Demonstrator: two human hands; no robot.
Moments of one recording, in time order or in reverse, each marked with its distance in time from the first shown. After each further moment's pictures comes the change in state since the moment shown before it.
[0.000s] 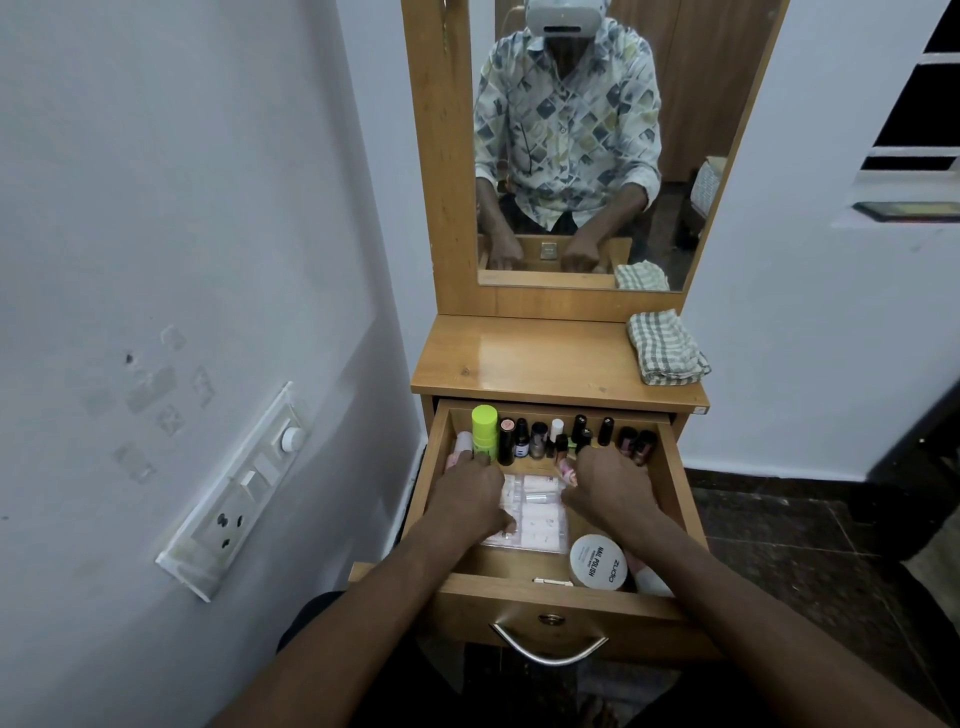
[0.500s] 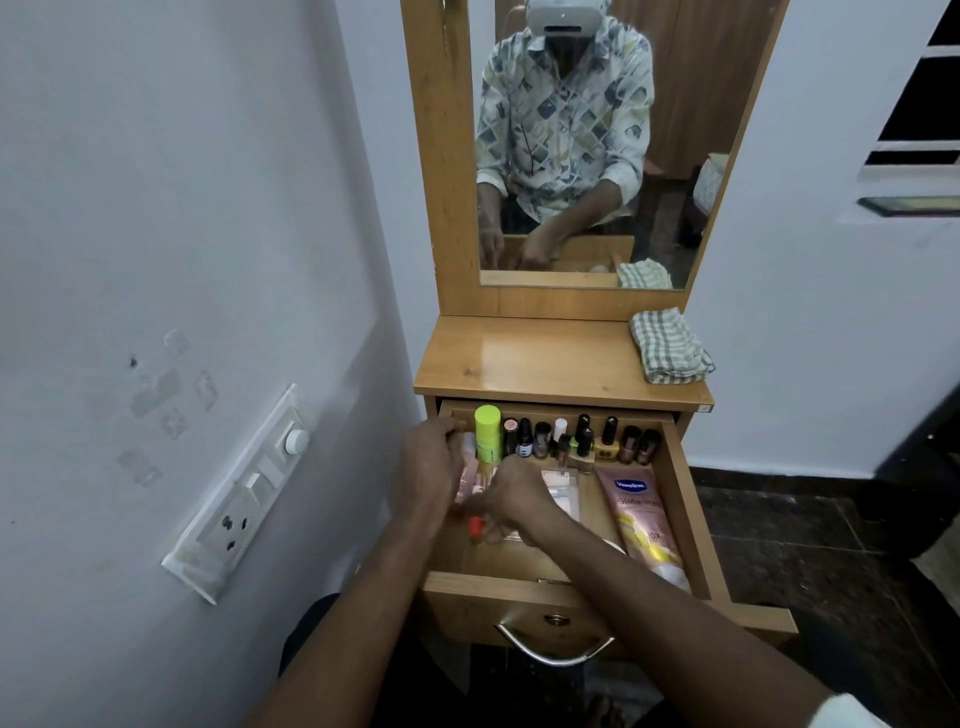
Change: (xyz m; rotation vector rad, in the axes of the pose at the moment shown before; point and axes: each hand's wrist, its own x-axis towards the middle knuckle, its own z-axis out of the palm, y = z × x) left_hand 0.004 -0.032 -0.016 -0.701 0.546 -0.383; right_hand 0.005 -0.092 0.029 0.760 -0.317 0.199
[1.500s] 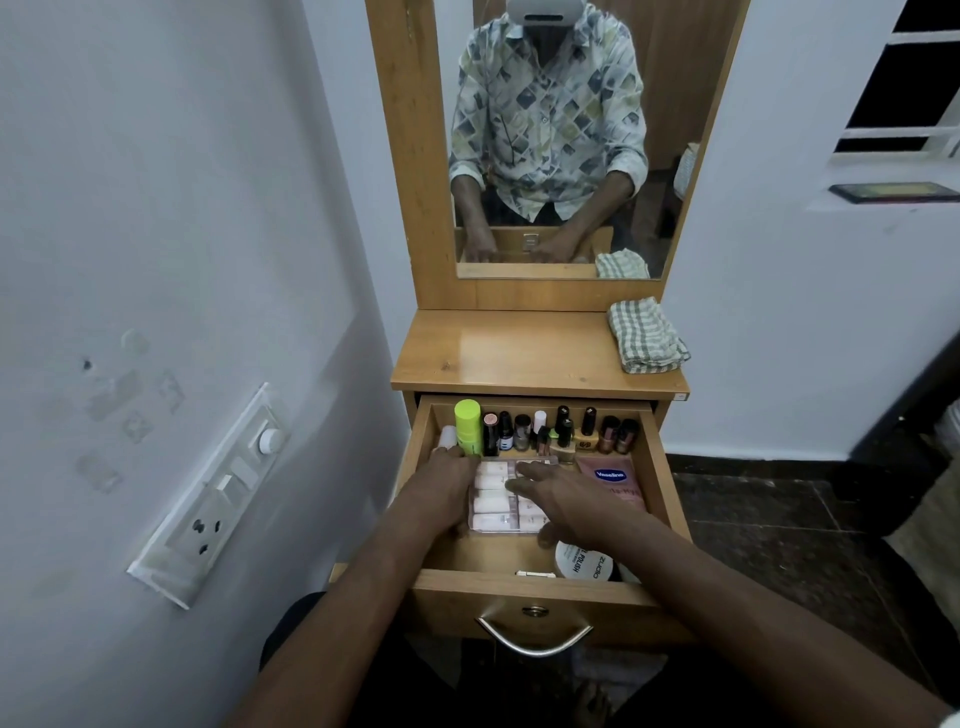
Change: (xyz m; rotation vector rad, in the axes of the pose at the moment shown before) left_hand -0.012 -0.004 0.016 0.588 -0.565 0.442; right_hand -0.010 0.058 -0.074 -1.046 -0.125 -0.504
